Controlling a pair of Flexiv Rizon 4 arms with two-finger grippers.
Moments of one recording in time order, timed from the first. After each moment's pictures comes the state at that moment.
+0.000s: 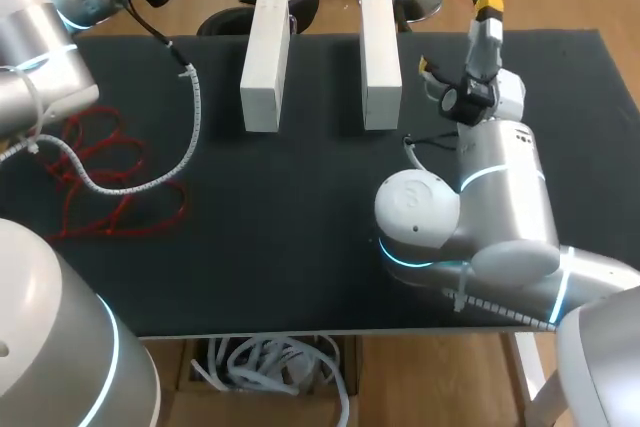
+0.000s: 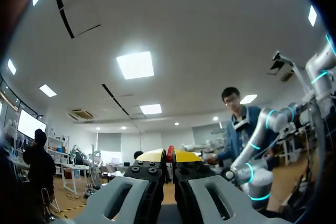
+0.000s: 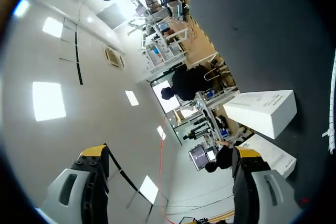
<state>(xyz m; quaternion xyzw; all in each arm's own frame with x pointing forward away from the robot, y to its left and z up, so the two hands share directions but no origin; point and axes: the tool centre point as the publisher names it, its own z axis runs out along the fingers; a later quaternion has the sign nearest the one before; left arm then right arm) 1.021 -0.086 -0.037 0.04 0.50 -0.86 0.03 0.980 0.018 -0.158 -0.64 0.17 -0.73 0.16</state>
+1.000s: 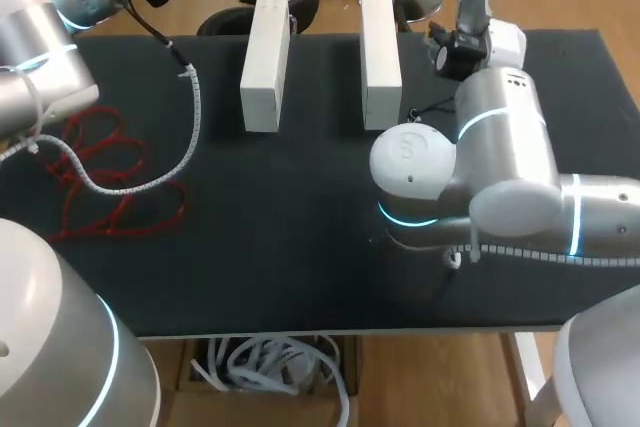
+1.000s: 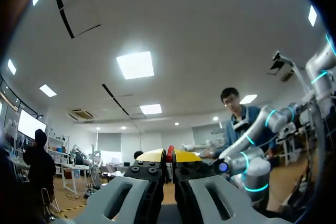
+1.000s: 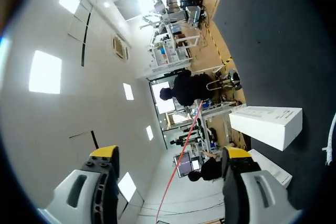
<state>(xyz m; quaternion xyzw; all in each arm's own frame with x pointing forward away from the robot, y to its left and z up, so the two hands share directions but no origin) 1.021 -0.086 -0.037 0.04 0.50 -0.86 0.03 1.008 0.028 -0.119 -0.68 0.11 -0.72 0.08</state>
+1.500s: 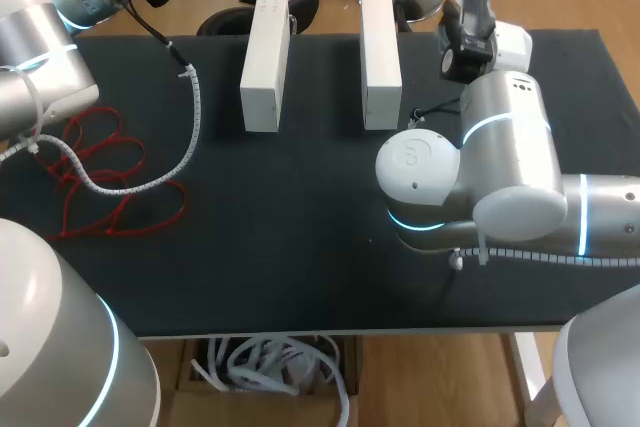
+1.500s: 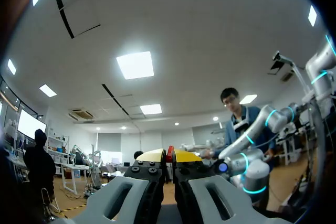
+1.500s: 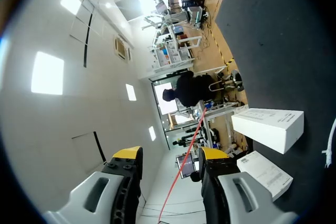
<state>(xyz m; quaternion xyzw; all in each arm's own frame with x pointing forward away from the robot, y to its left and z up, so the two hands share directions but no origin) 1.021 -0.086 -0.037 0.04 0.50 -0.86 0.03 1.006 0.019 -0.117 -0.67 0.12 -0.73 0.08</state>
